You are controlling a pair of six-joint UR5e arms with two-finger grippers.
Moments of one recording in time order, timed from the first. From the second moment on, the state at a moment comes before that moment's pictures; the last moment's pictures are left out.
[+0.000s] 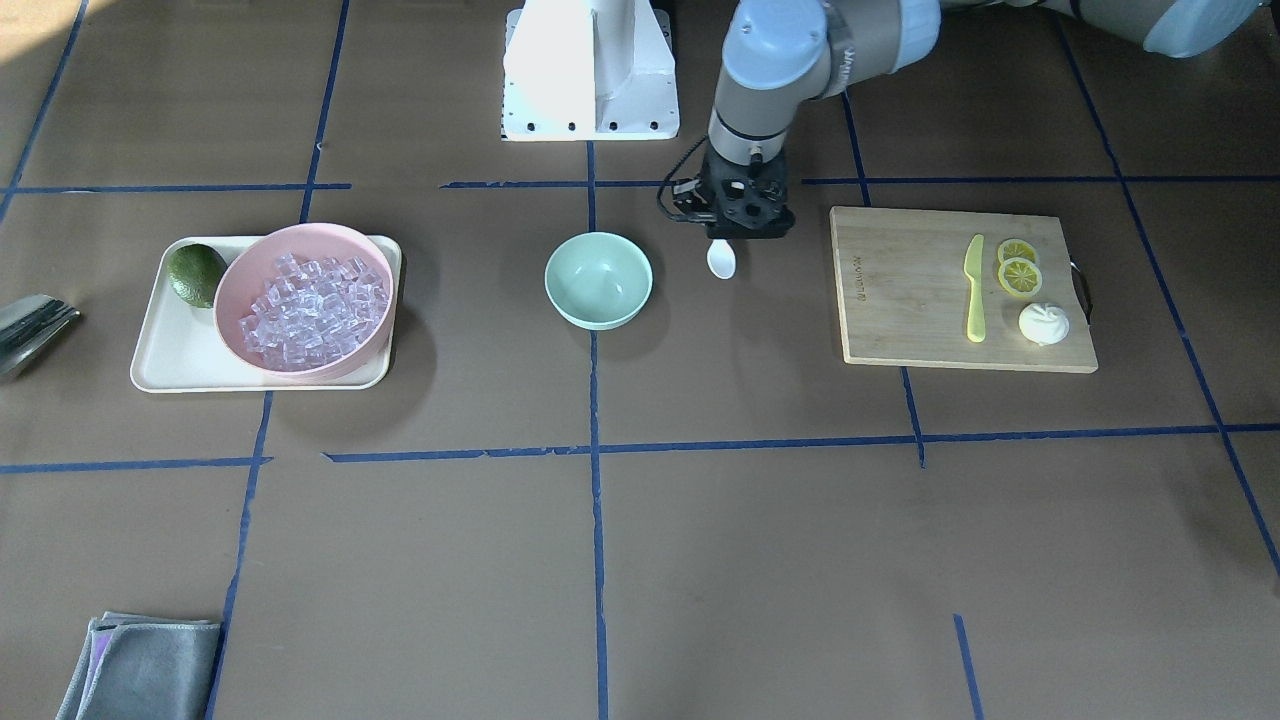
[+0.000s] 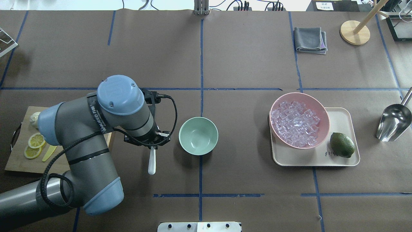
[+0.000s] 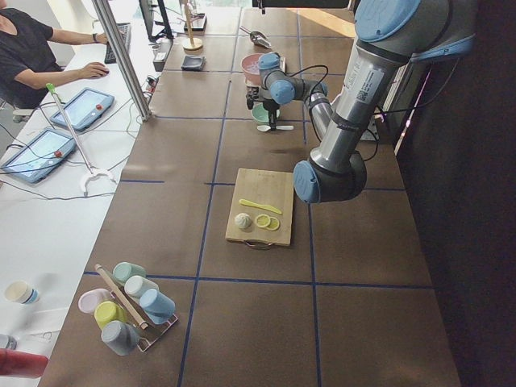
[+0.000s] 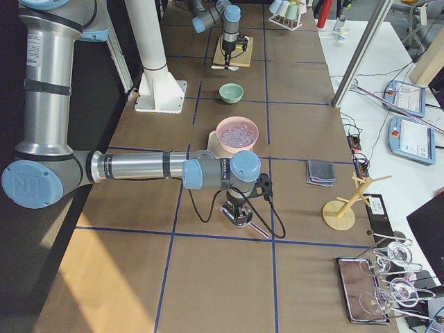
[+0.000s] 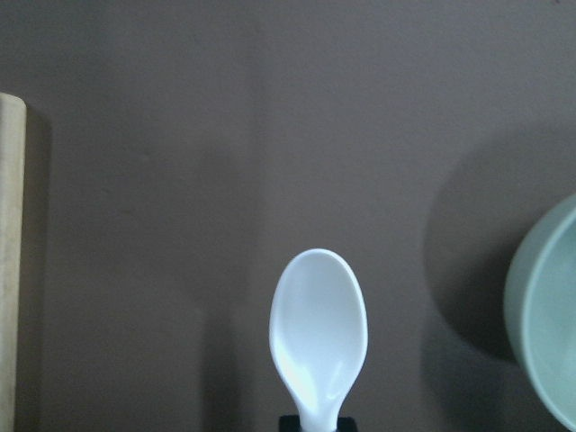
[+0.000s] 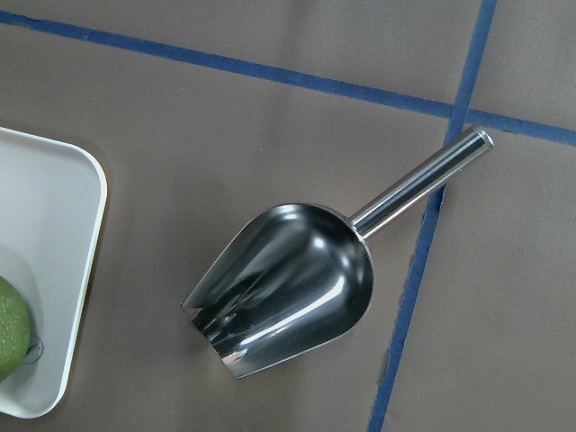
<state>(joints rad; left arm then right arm) -0.49 -2.17 -1.86 -1.40 -1.98 -1.22 1.45 -1.70 1.76 -1.56 2.43 -0.10</state>
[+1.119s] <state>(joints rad) -0.45 -2.46 -1.56 -1.40 -1.97 -1.27 1.45 -1.71 1.76 -1.56 2.44 -0.10</state>
